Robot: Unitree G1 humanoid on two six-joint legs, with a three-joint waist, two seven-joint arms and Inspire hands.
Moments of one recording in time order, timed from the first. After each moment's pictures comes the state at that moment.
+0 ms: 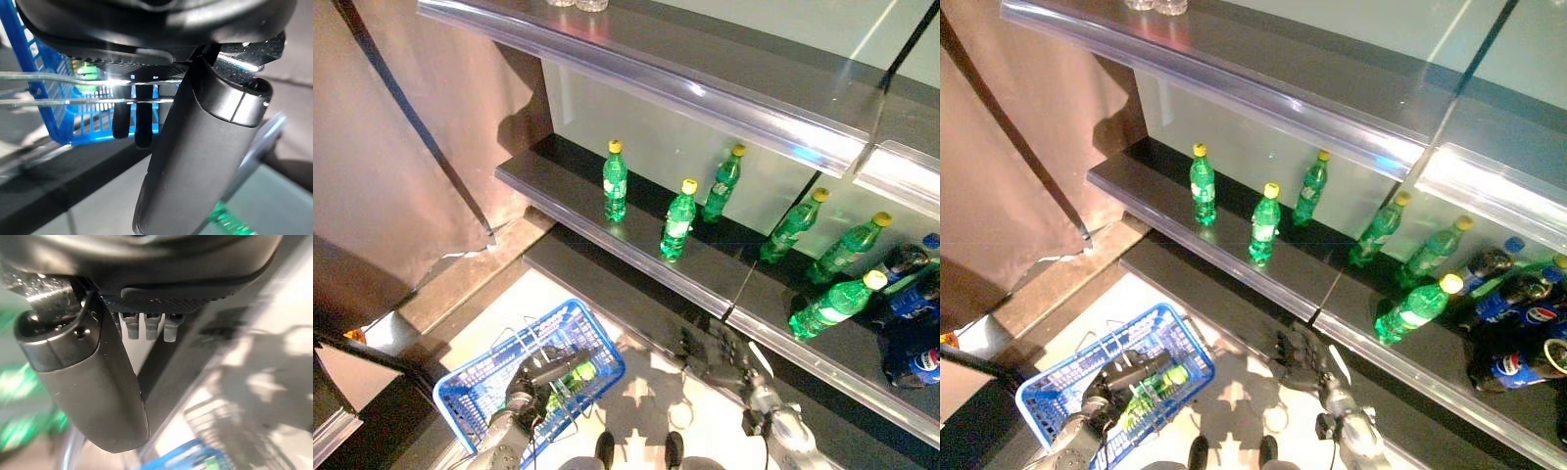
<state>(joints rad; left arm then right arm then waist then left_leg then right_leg) 0.07 0.30 -0.10 0.62 -0.95 -0.13 -0.05 0.09 -0.28 0.16 0.75 0.42 -0.30 0.11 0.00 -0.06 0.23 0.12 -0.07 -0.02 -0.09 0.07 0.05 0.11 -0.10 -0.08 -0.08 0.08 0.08</state>
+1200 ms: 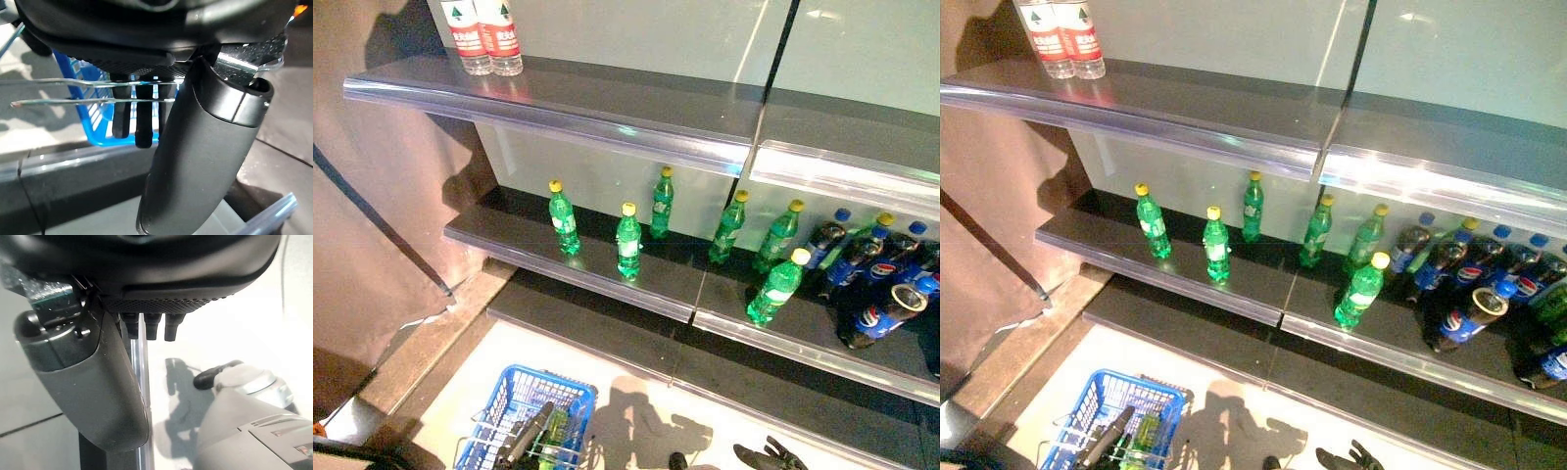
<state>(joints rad) 0.16 0.17 0.04 1.02 -1.24 -0.24 -0.13 0.08 -0.23 -0.06 1.21 0.44 -0.21 0.09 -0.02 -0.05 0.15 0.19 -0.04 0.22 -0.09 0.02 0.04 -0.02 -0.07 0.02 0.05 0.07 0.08</state>
